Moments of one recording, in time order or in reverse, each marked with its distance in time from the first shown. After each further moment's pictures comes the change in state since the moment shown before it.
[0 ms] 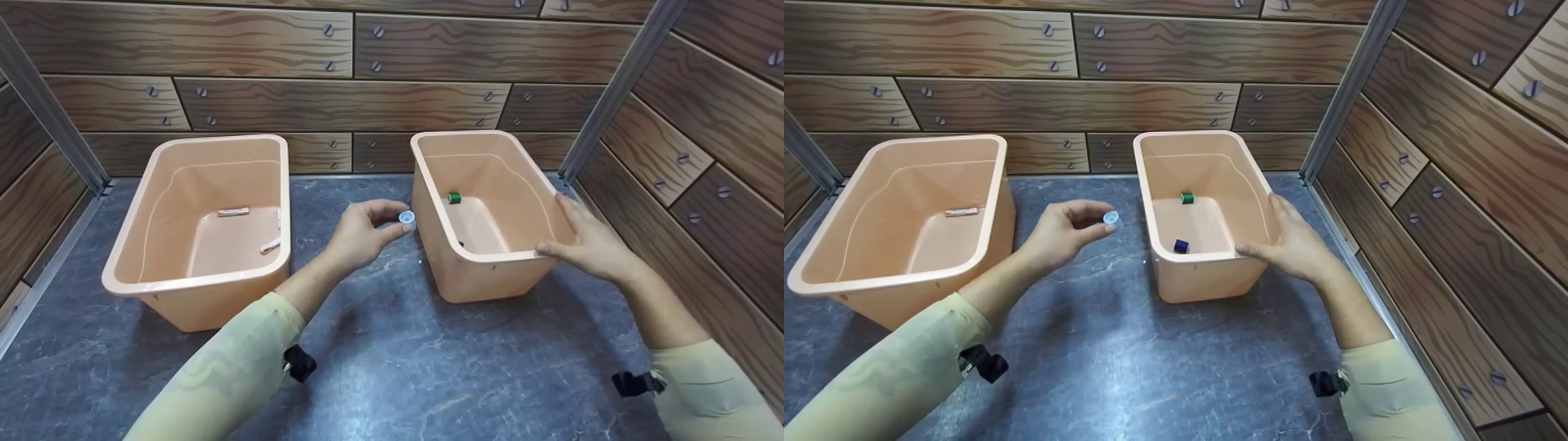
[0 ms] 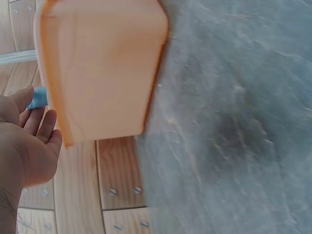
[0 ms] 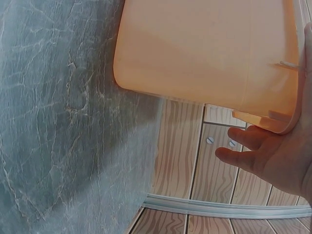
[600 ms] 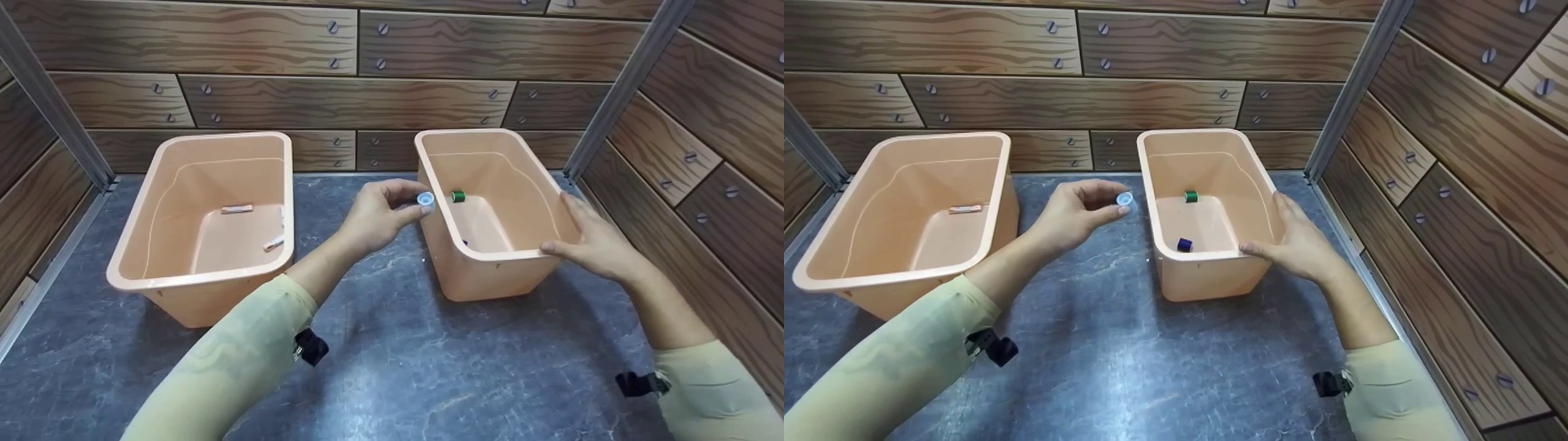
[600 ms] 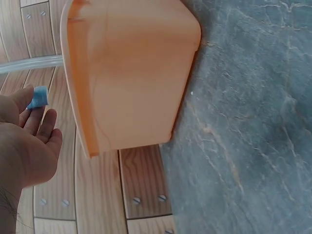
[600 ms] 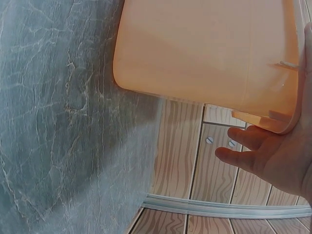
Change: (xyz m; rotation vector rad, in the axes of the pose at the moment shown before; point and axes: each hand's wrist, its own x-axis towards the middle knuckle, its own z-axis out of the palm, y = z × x) left_hand 0.011 0.034 0.005 -0.011 -0.027 0.055; right_hand 0.002 0.000 0.000 0.000 -0.005 0.000
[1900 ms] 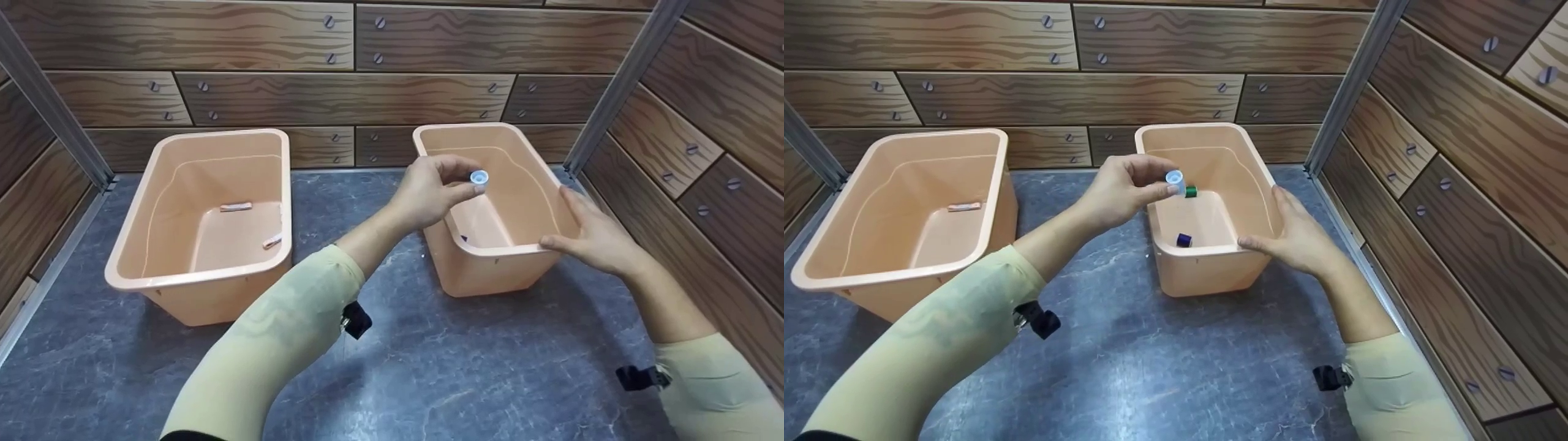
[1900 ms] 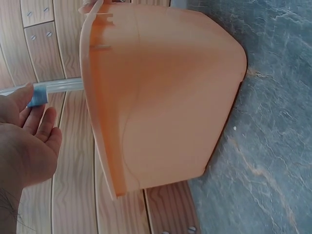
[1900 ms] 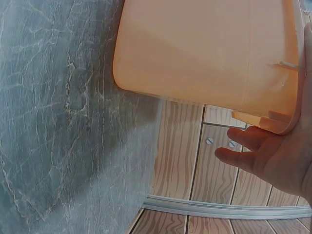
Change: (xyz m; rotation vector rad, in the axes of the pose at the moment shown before) left_hand 0.040 0.037 0.048 -0.084 -0.078 0.106; right_hand -0.001 0.000 0.000 -0.003 0.010 -0.007
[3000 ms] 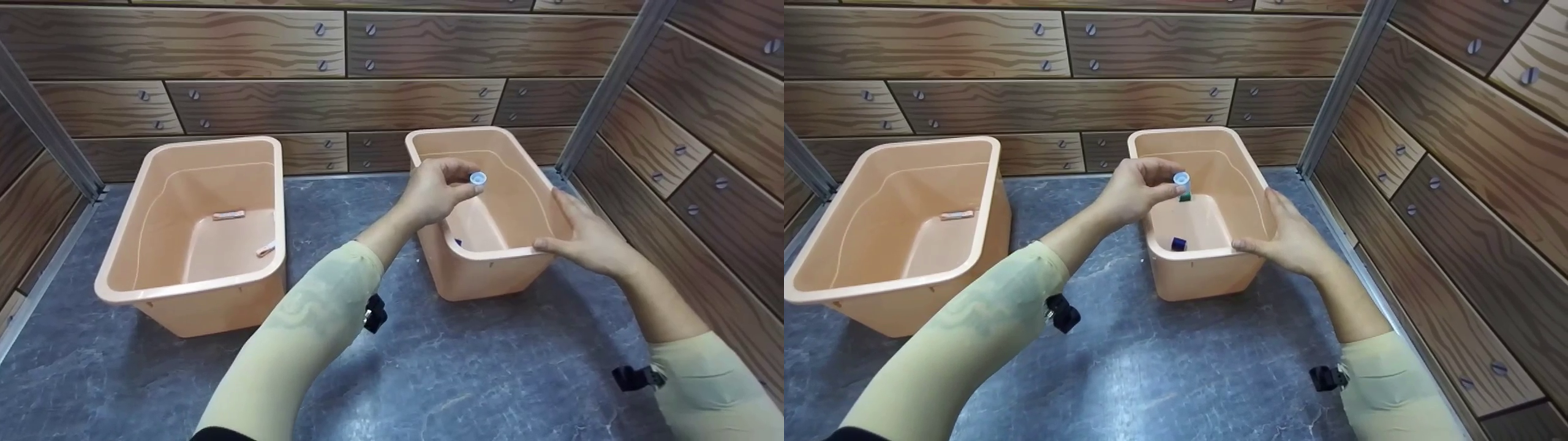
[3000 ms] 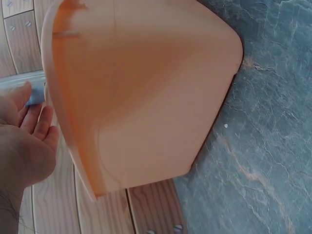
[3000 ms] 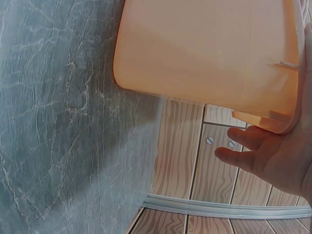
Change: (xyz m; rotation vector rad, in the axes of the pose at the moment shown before) left_hand 0.030 -0.024 0.014 0.065 0.012 -0.005; right_hand 0.000 -0.002 0.000 0.019 -0.004 0.012
